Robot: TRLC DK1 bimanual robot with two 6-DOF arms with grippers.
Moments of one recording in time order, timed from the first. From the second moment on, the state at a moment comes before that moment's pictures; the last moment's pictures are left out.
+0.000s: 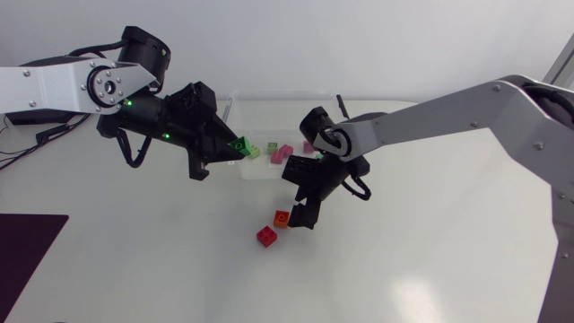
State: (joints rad) left arm -0.26 1.67 1.25 -0.51 0.59 0.98; right arm 0.52 2.09 1.36 -0.56 -0.32 -0.71
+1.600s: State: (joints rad) left arm -0.26 1.71 1.22 -0.01 0.35 0.53; right arm 0.51 1.77 1.53 -0.77 -0.16 -0.63
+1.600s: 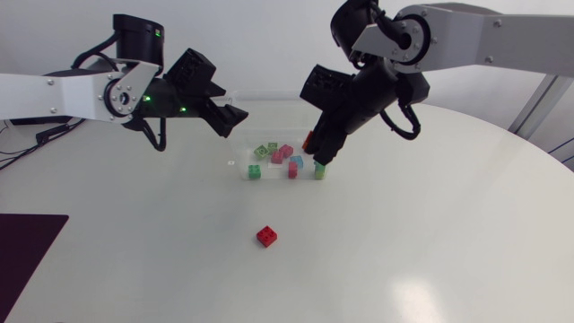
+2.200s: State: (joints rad) left arm -0.40 1.59 0.92 -0.34 0.51 1.05; right arm 0.41 2.13 1.94 -0.54 -0.16 -0.37
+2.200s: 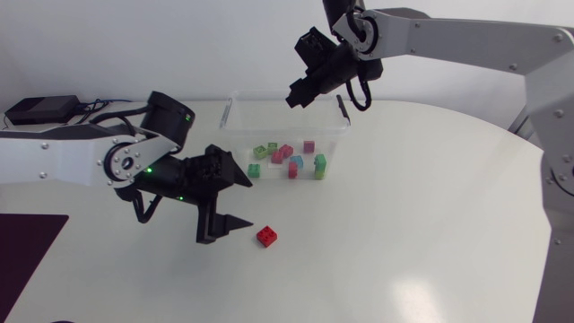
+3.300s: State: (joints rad) left arm -0.63 2.06 1.39 -0.86 0.18 0.30; right arm 0.35 1.45 1.17 -0.45 -0.20 -0.34
